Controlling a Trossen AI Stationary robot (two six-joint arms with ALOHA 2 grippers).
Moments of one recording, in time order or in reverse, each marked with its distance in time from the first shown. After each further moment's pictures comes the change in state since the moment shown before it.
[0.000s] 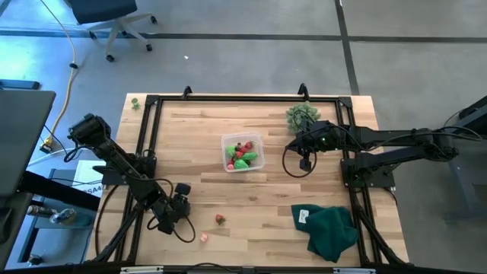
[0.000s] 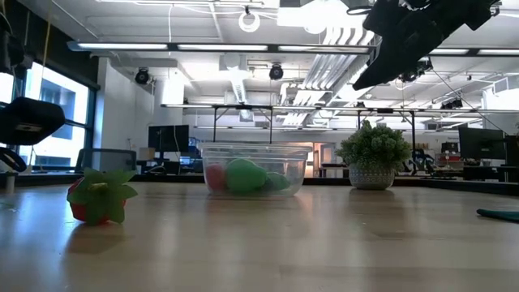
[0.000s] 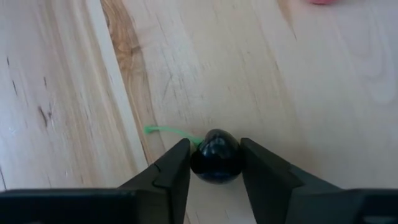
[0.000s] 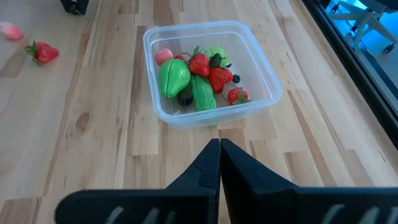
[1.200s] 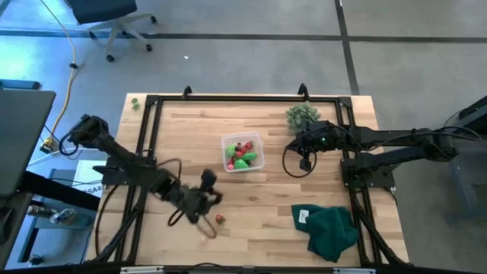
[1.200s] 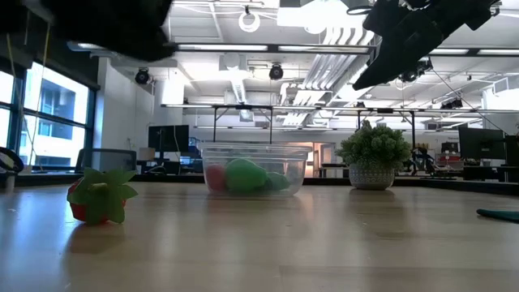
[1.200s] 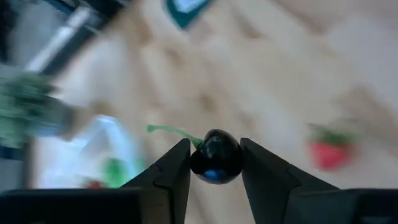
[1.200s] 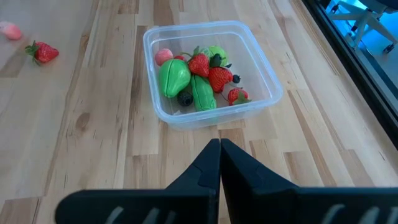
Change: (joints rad) left arm 0.240 -0.004 0.354 -0.011 -0.220 0.705; right arm 0.000 0.000 0.000 0.000 0.000 0.000
